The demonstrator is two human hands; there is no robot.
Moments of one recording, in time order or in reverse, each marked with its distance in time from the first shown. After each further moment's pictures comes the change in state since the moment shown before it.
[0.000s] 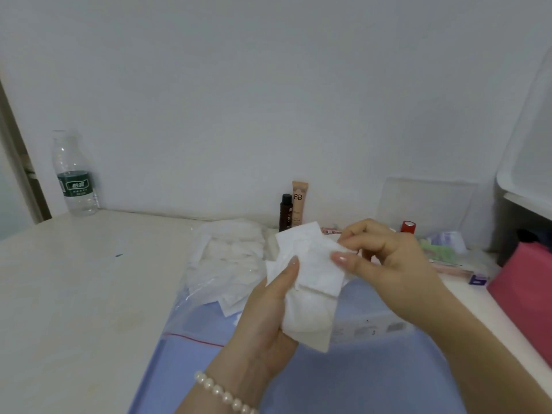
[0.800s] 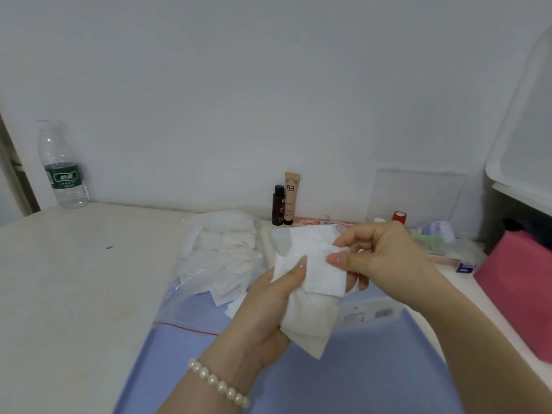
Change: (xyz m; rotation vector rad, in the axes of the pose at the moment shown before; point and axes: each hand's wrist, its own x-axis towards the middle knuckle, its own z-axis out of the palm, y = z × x) left_hand -0.004 -0.006 0.003 0.179 -0.016 -0.058; right_hand 0.000 0.001 -0.010 0.003 -0.044 0.311
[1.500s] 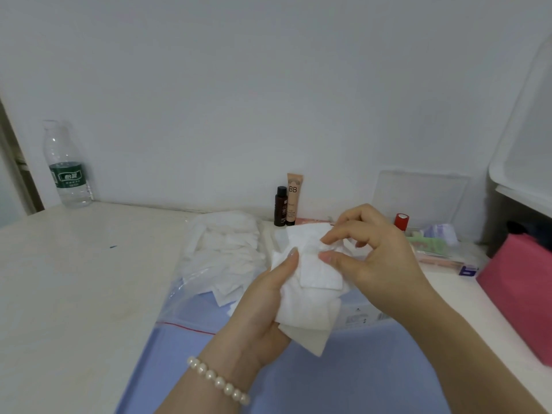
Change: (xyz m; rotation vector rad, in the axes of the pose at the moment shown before) left_hand -0.002 0.007 0.001 -0.186 -0.049 -0.087; right_hand 0.002 0.011 0.015 -0.284 0.199 -0.417
